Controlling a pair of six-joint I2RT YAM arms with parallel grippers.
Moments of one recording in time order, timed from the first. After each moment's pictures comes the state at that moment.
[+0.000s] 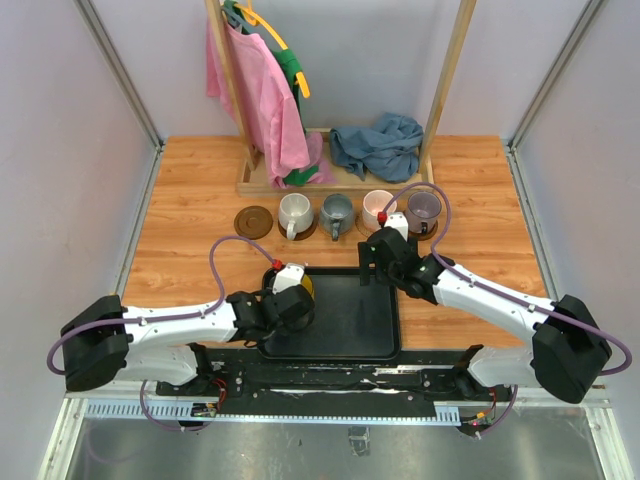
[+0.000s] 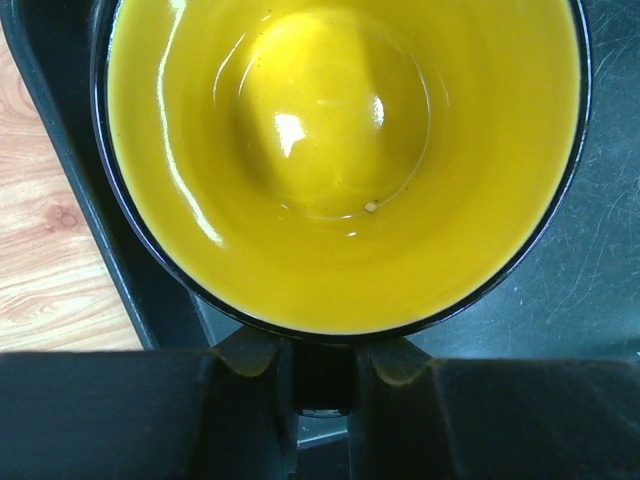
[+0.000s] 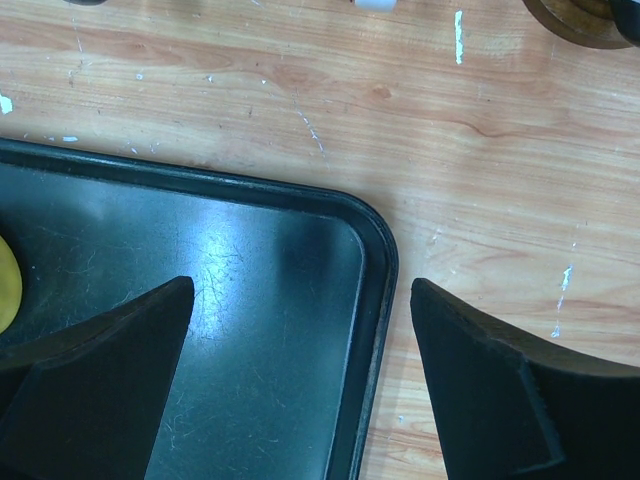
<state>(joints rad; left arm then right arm) -1.14 1.20 0.56 -0.44 -0.47 -0.77 0.78 1.27 0.78 -0.39 0.38 0.51</state>
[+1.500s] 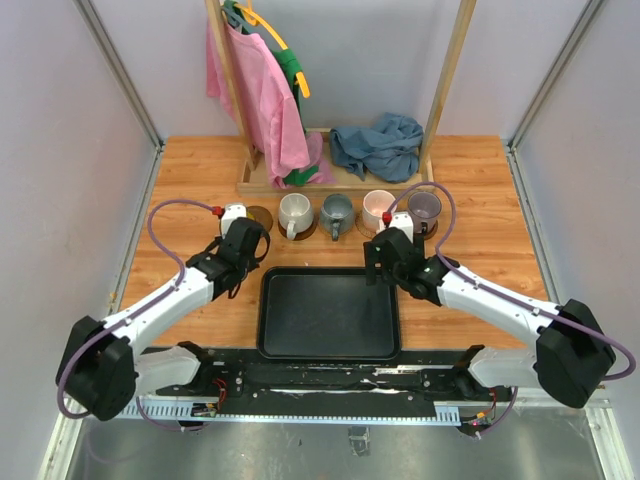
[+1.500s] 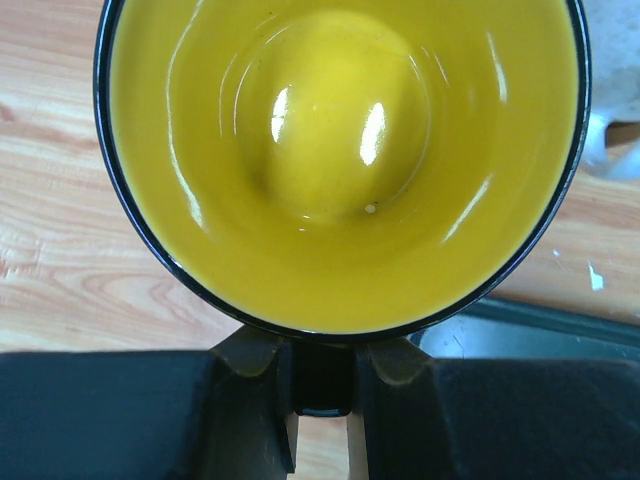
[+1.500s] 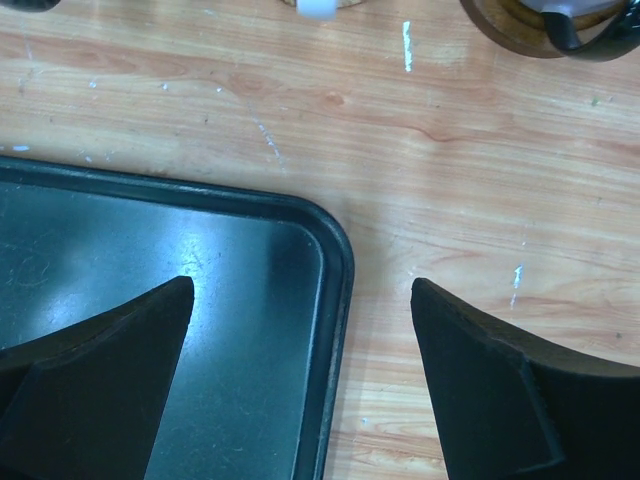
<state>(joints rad) -0.54 1.12 0.68 -0.39 -0.58 -0.52 0.77 1.25 0.75 -0.39 0.43 0.47</state>
